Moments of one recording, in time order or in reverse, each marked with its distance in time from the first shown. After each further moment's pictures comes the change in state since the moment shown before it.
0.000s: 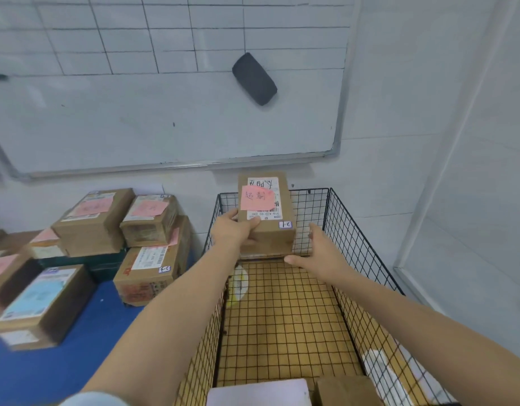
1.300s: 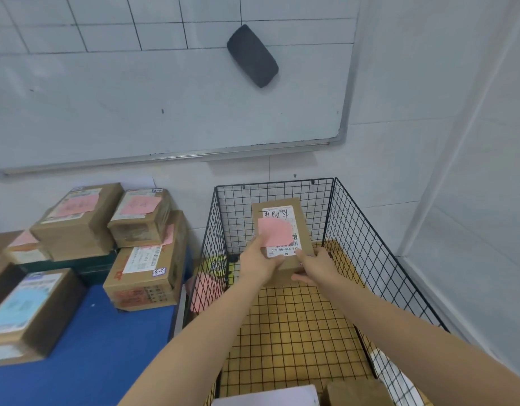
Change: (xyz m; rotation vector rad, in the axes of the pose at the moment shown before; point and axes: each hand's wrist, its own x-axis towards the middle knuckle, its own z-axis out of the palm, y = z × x) left_hand 0.007 -0.077 0.034 0.409 -0.200 0.164; right_hand 0.038 0.034 0.065 0.711 0.050 0.559
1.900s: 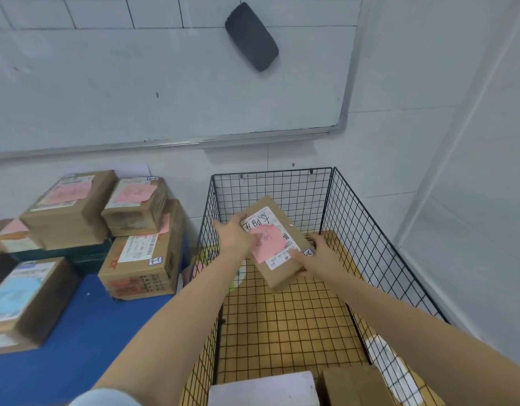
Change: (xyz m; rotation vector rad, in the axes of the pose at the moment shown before) left_hand 0.021 0.006 -0.035 0.139 0.055 -0.090; right_hand -0.015 0.004 -0.016 -0.305 -0.071 -0.248
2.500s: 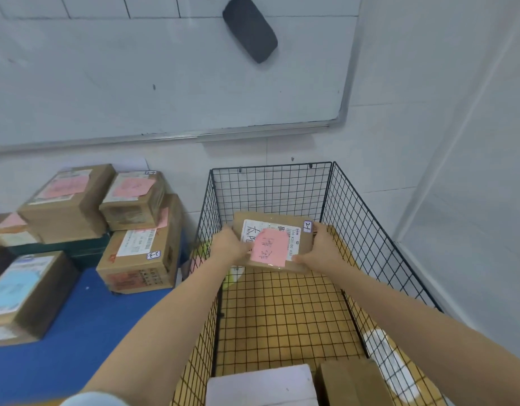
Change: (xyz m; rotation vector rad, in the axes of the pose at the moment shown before) left_hand -0.001 -0.022 0.000 0.231 -0.085 -0.056; right_hand 0.010 -0.001 -0.006 -0.226 0.018 0.009
